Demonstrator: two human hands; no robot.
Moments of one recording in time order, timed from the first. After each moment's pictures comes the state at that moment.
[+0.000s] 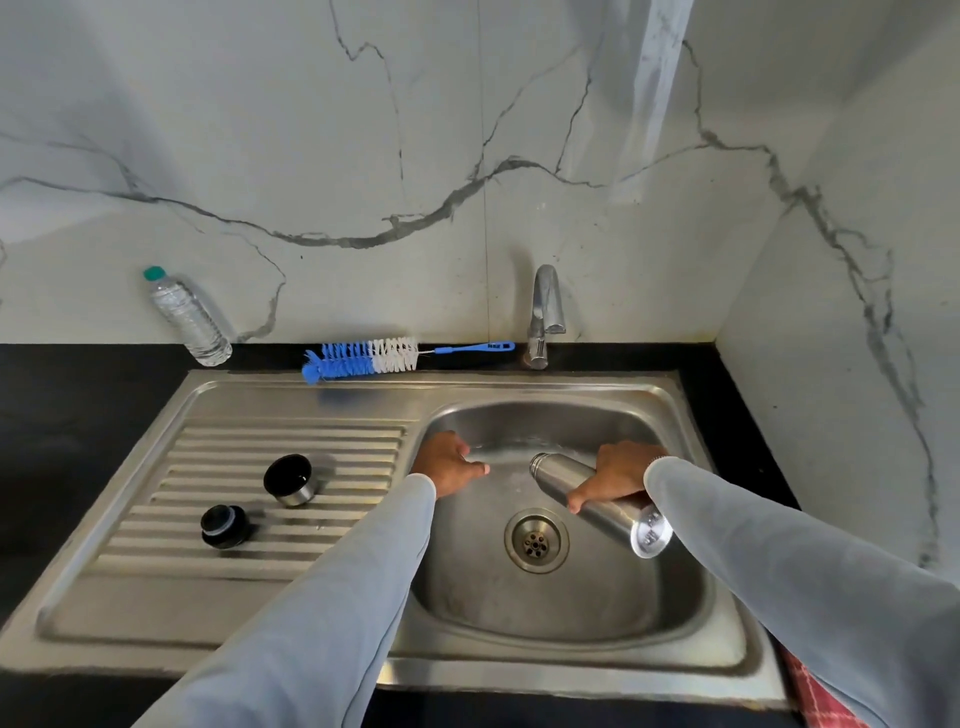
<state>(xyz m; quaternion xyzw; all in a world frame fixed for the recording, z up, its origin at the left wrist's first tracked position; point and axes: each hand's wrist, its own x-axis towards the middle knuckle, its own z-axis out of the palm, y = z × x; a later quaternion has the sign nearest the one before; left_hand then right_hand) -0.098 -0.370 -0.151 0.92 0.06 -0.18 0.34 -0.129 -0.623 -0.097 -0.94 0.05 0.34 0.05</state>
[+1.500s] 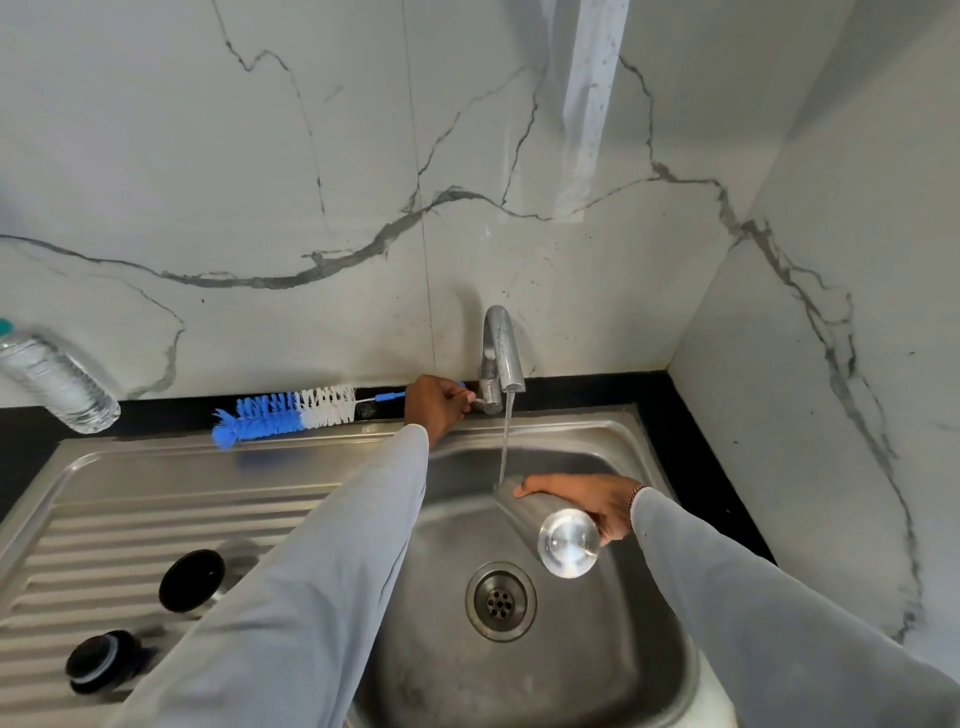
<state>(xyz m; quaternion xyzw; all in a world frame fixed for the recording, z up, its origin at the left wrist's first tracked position) 0.067 -0.441 -0.146 0.86 -0.02 -0.04 0.51 -0.086 -0.640 -0.117 -0.72 0.26 0.39 0.51</state>
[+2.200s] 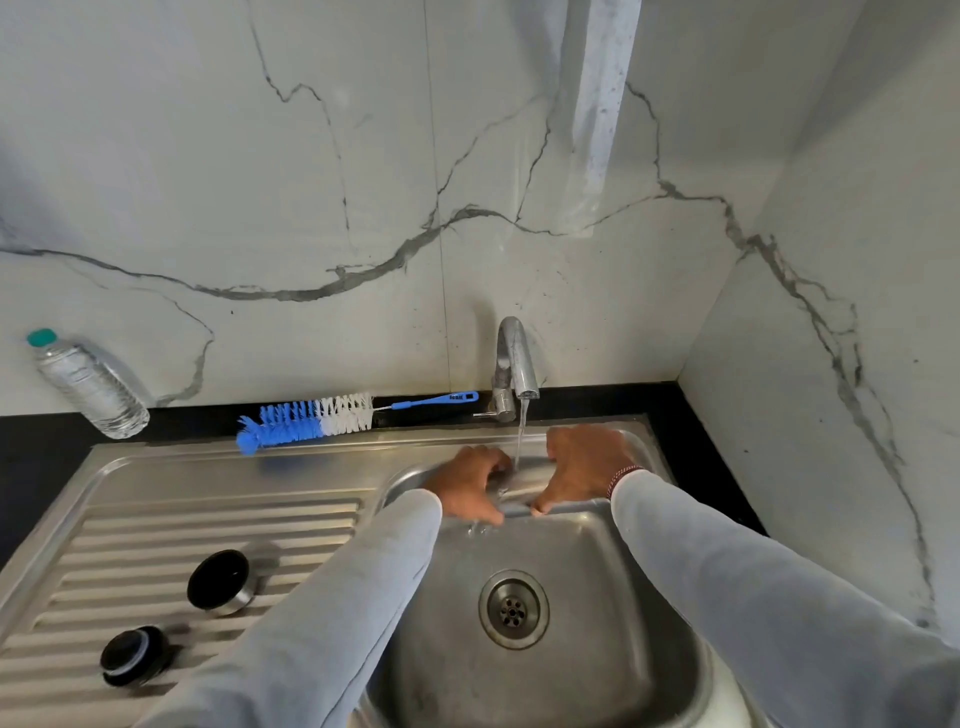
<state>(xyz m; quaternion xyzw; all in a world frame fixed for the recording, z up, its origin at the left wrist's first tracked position) -0.007 -0.429 -0.148 0.92 -0.23 -0.24 0.22 -0.063 -0.616 -0.073 -0.99 0.00 0.15 0.01</state>
